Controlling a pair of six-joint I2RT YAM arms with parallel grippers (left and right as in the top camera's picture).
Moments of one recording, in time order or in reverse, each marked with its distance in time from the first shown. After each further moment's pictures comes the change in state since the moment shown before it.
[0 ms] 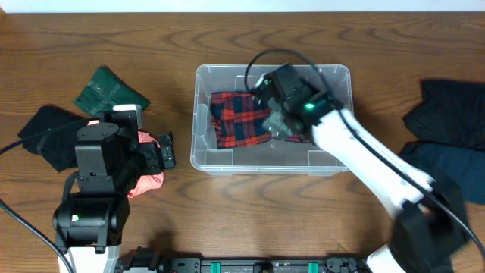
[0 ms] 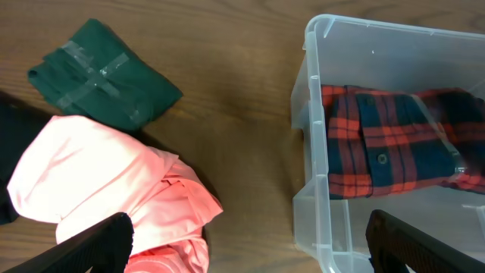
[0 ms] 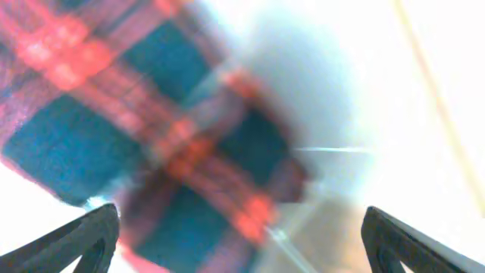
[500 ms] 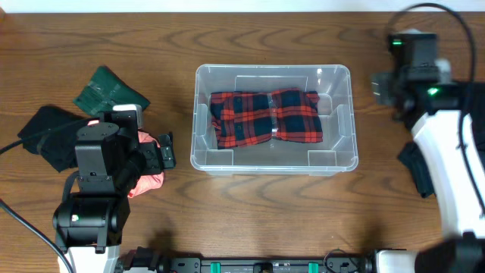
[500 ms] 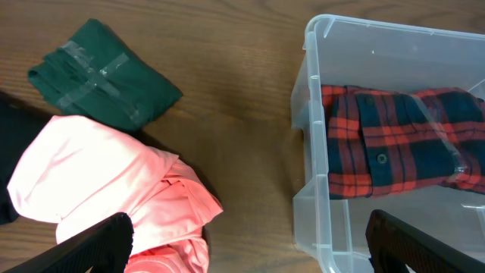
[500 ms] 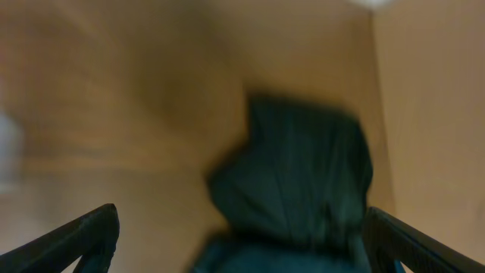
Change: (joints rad) left arm 0.000 0.000 0.000 0.000 0.000 0.000; right arm -0.621 -0.113 0.014 -0.127 0.152 0.218
